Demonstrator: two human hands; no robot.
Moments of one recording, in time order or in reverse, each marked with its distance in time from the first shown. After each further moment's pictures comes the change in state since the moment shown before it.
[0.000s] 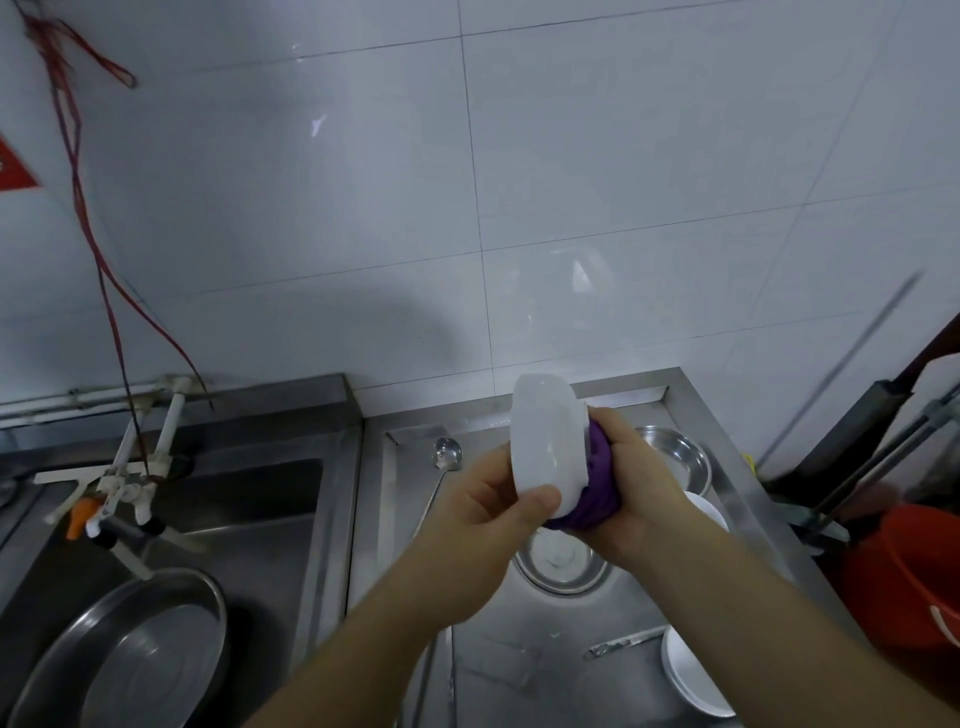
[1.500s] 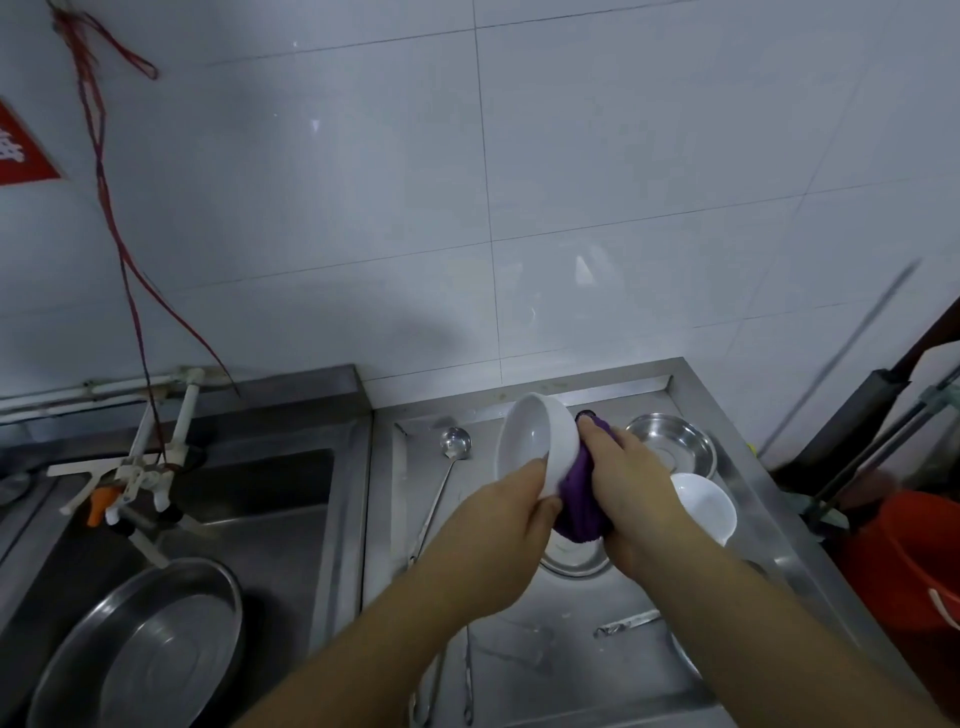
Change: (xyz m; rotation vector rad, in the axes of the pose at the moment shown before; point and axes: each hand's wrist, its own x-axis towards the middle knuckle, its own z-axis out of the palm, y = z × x) left_hand -0.015 -0.040 -0.014 0.842 -0.045 -0.074; right_hand -0.005 0.042 0.002 -0.321 0.333 -0.331
